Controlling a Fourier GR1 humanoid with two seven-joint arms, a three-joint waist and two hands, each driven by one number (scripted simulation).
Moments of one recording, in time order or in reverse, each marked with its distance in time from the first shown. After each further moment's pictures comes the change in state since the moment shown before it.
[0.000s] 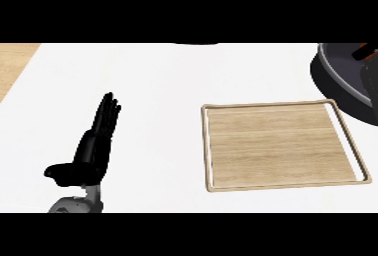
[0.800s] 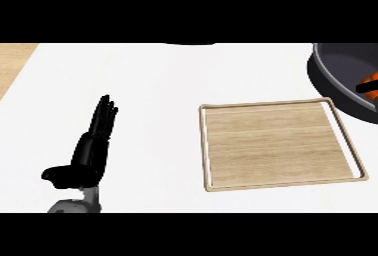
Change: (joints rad) left arm 0.018 0.000 0.013 0.004 -0.001 -0.003 -0.016; right arm 0.115 -0.077 -0.223 0.181 -0.214 -0.082 -0.083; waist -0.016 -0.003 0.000
